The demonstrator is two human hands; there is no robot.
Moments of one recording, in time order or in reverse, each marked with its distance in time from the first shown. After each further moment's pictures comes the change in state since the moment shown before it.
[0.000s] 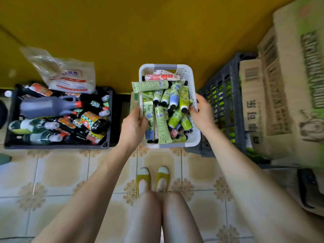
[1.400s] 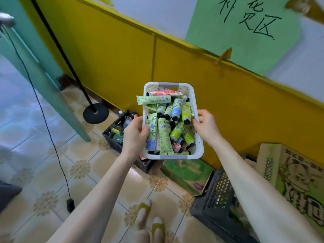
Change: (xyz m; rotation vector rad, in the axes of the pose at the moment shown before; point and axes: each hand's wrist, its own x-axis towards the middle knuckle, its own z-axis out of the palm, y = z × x) left_hand -0.234 0.191 -0.205 -0.152 0.816 -0.066; right_hand -0.181 -0.319 -0.104 -0.112 -0.351 -0.525
